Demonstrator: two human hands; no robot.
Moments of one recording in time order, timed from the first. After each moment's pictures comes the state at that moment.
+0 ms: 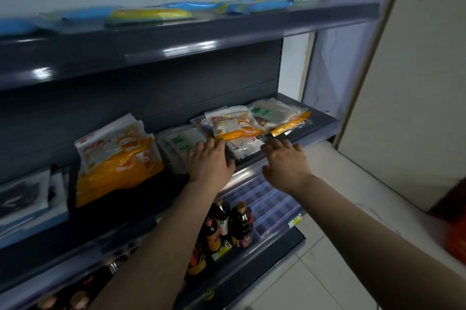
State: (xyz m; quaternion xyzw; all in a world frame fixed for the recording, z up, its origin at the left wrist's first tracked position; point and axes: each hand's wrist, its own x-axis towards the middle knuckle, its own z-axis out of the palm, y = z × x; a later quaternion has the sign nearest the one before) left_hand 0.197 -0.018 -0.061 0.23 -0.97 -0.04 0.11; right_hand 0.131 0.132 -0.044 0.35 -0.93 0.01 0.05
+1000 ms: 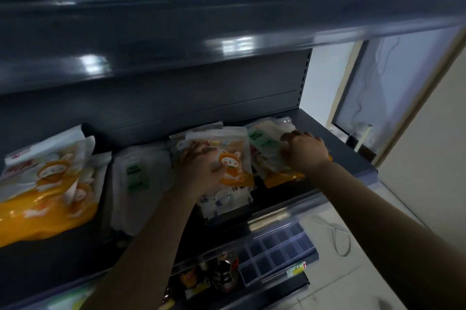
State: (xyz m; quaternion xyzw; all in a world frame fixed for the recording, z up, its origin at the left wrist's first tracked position) left_hand 0.023 -0.064 -0.087 0.32 -0.94 -0.12 0.07; right_hand -0.148 0.092 -0.062 0.39 -0.92 0.02 -0.01
